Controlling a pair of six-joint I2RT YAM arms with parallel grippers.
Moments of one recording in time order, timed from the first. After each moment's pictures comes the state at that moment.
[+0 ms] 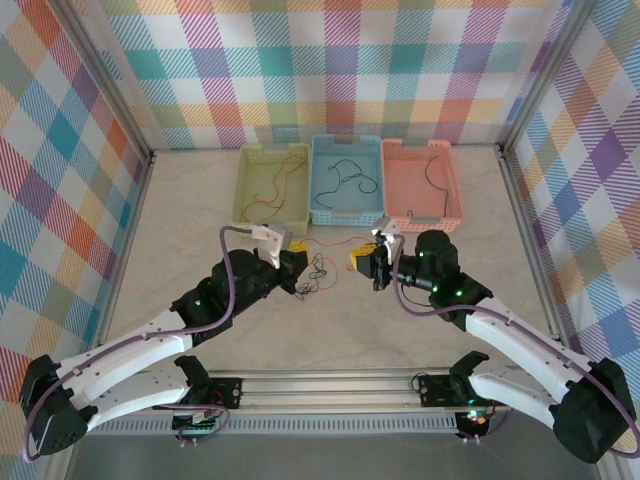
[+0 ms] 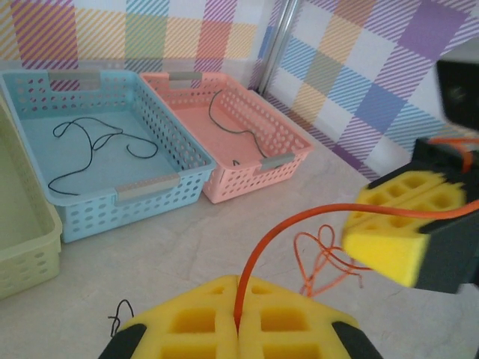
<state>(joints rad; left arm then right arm) -0.88 0.90 0.66 0.04 -0.13 -0.32 0.62 0.96 0.59 0.08 -0.43 0.13</state>
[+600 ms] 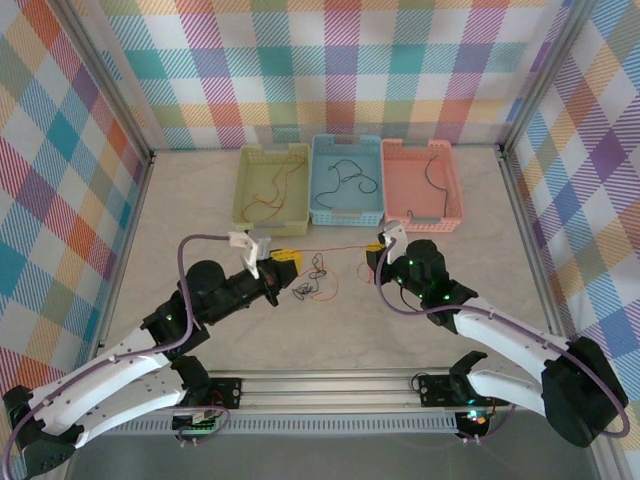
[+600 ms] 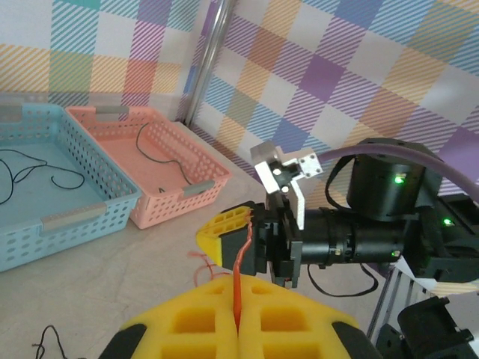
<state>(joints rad) -0.88 0.69 0.63 0.00 0.04 -0.37 0.62 1.07 0.48 0.22 -0.05 0.12</state>
